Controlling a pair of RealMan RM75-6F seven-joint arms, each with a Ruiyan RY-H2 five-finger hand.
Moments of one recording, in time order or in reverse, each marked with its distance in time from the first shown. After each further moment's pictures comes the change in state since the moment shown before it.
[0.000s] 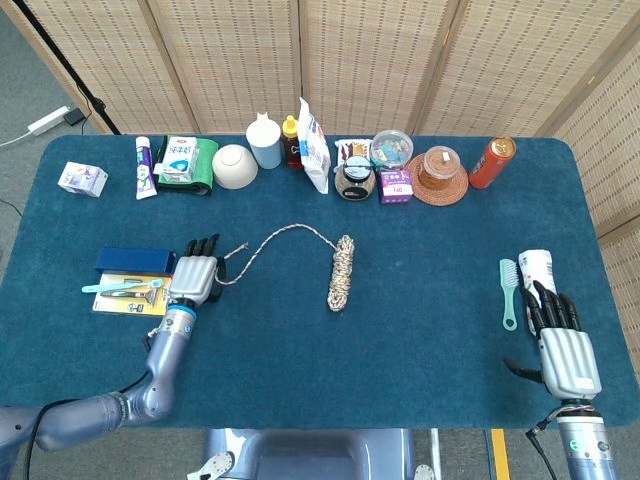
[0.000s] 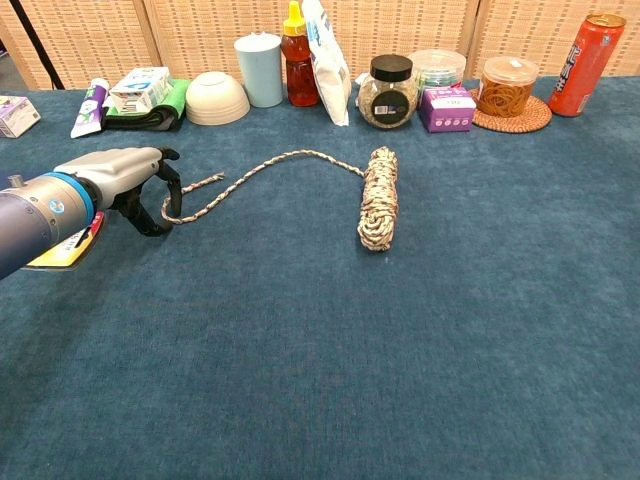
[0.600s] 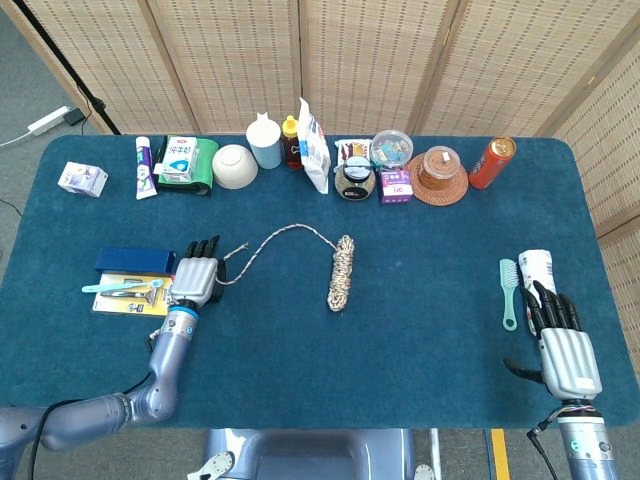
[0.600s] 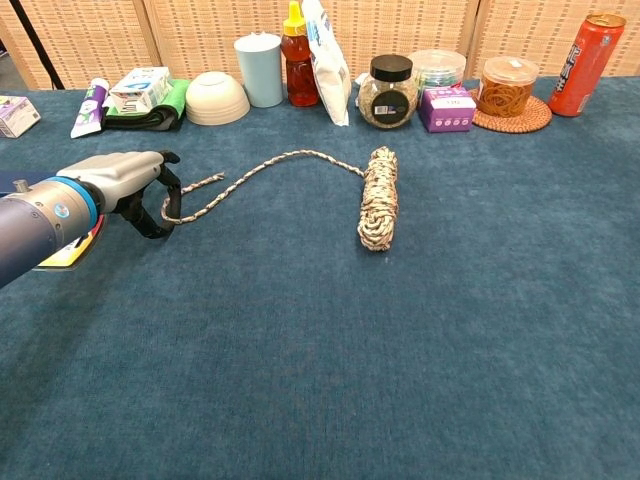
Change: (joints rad) left arm -0.006 -0.016 0.005 0.011 -0.017 0.012 0.012; right arm 0.001 0.006 -0.001 -0.004 -0.001 -0.002 0.014
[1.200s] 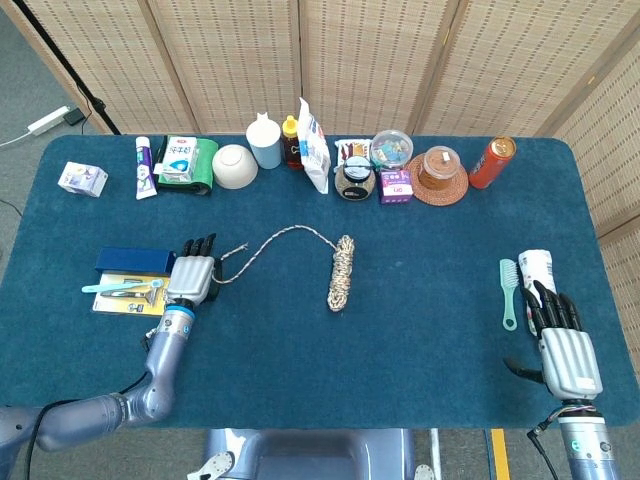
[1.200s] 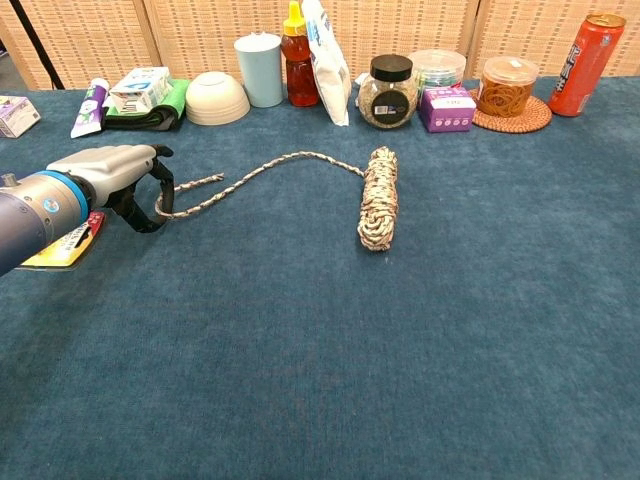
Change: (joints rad) left arm 0.008 0.030 0.004 -0.026 0.017 0.019 -0.003; right arm 0.000 0.004 0.000 -0.001 -0.002 0.002 0.007
